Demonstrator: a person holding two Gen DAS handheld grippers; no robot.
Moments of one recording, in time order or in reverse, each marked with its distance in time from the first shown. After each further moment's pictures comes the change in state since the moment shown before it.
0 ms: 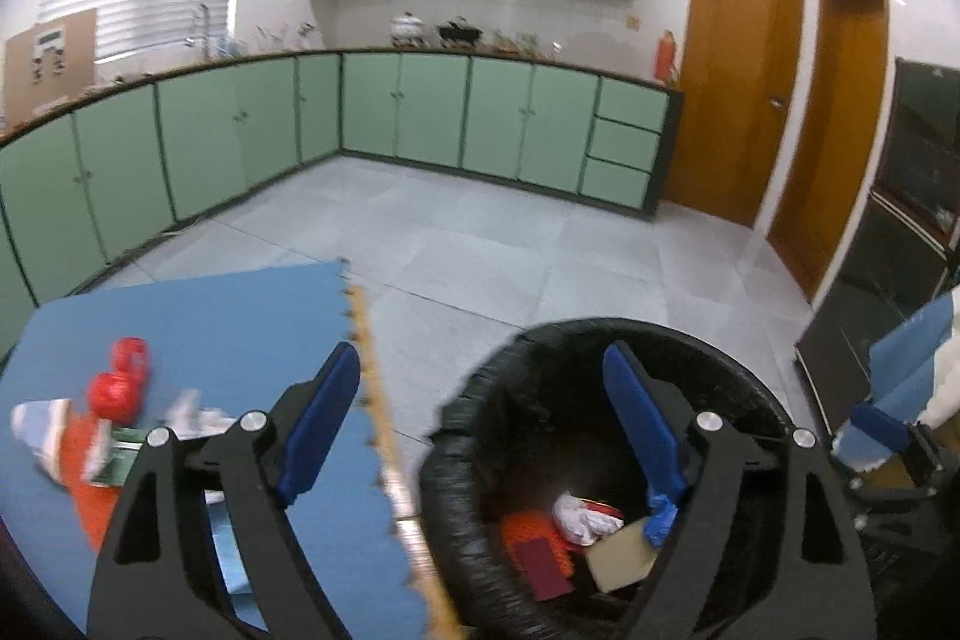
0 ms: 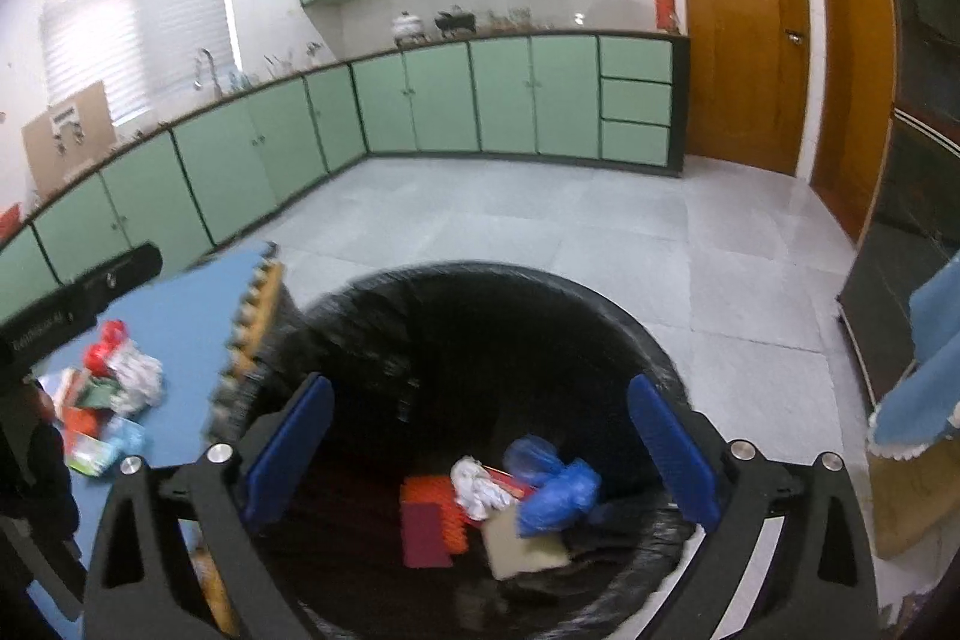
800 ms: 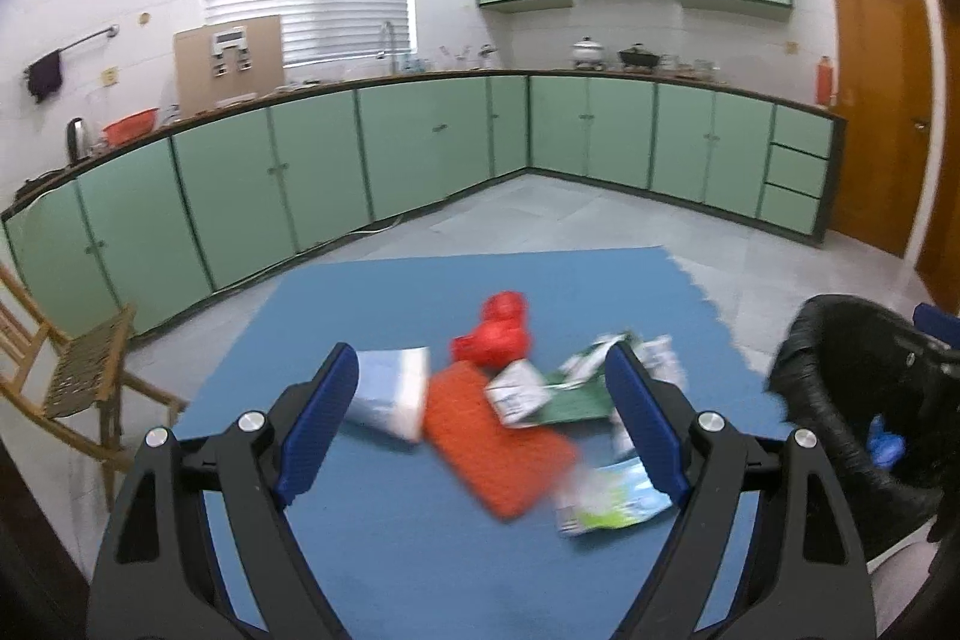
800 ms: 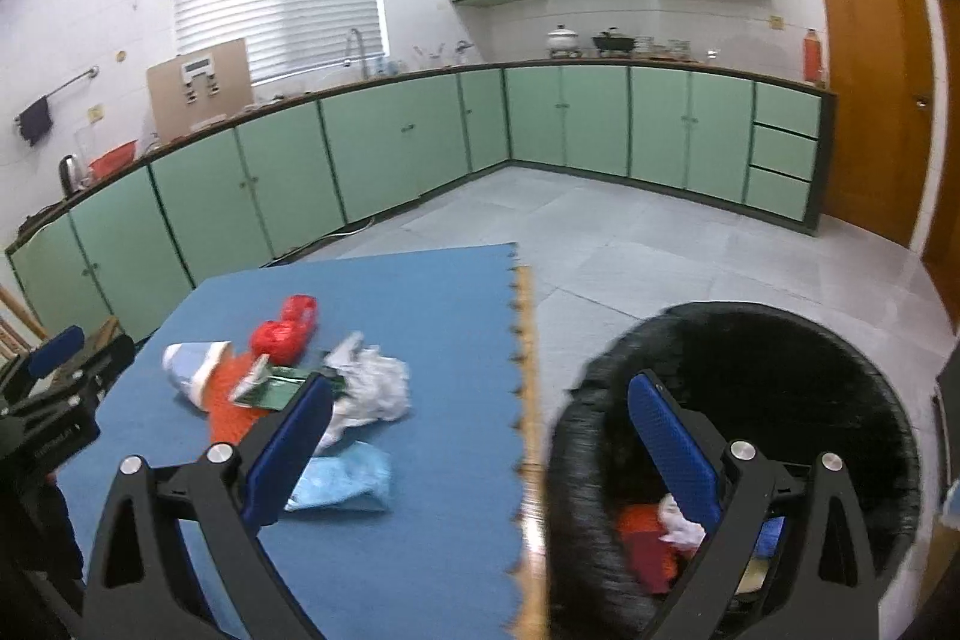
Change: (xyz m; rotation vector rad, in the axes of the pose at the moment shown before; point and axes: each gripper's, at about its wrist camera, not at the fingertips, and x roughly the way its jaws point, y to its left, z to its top) left arm -0.121 0.200 -0.046 -0.064 -0.046 0.409; right arm 0.009 0.214 -0.021 -0.179 -0.021 0.258
